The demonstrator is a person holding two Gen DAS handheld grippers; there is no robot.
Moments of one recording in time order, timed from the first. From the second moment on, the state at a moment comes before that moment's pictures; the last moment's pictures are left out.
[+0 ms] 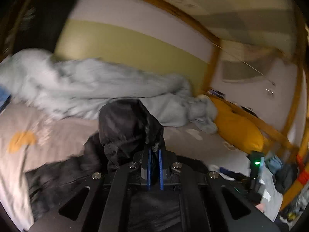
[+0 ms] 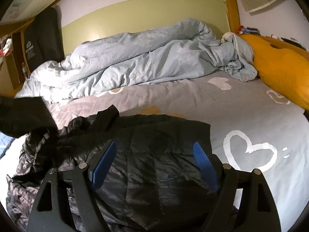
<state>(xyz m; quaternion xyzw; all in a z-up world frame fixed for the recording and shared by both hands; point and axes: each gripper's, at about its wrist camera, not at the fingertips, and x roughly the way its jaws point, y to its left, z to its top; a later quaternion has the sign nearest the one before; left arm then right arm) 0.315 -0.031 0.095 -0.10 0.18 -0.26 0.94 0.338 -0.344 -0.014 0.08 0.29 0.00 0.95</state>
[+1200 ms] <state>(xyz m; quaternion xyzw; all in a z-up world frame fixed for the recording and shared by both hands) 0.365 0.045 -0.044 -0.10 0.37 -0.05 0.92 0.367 -0.364 -0.017 0.13 0.30 0.01 0.95</state>
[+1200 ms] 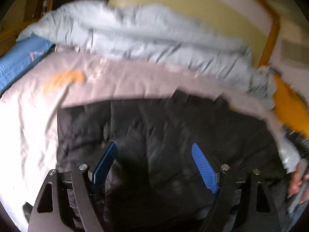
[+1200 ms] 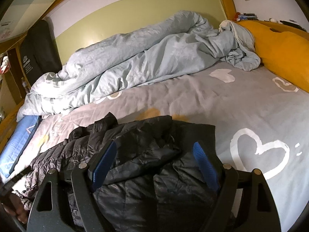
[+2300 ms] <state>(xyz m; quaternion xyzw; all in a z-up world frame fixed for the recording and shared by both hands) 0.376 0.021 -0.073 -0.03 0.42 -0.01 0.91 0.422 -0.347 -0.051 0.05 0.42 0.07 0.91</state>
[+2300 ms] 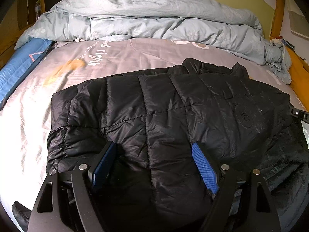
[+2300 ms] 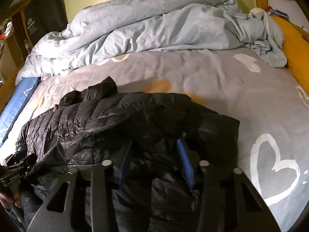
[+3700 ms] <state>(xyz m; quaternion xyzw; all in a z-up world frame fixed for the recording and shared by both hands) 0.377 0.016 -0.075 -0.01 0.43 -0.01 0.90 0.407 -0.306 -0.034 0.06 0.41 0.14 0.90</state>
